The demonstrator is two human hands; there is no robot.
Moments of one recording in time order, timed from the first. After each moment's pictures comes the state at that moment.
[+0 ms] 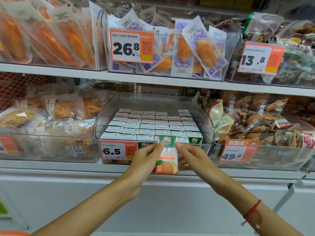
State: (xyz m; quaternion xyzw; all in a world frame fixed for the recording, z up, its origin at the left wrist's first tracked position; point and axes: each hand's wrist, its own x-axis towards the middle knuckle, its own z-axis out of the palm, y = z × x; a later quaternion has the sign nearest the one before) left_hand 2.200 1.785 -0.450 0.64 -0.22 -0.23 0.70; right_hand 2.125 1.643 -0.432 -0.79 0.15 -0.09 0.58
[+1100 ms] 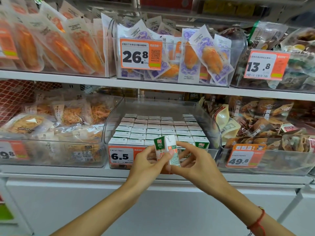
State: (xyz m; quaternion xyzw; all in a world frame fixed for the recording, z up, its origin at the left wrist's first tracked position) left_hand 2.208 1.797 -0.452 0.68 -0.24 -0.14 0.68; right_hand 2.125 1.665 -0.429 -0.89 0.10 -0.23 0.39
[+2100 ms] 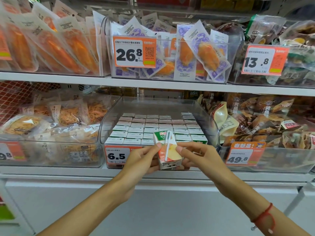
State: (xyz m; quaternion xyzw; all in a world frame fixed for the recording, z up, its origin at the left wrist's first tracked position) left_hand 2.215 1.801 -0.442 0.61 -0.22 -0.26 0.72; right_hand 2.122 1.642 -0.423 -0.76 0.12 -0.17 0.62
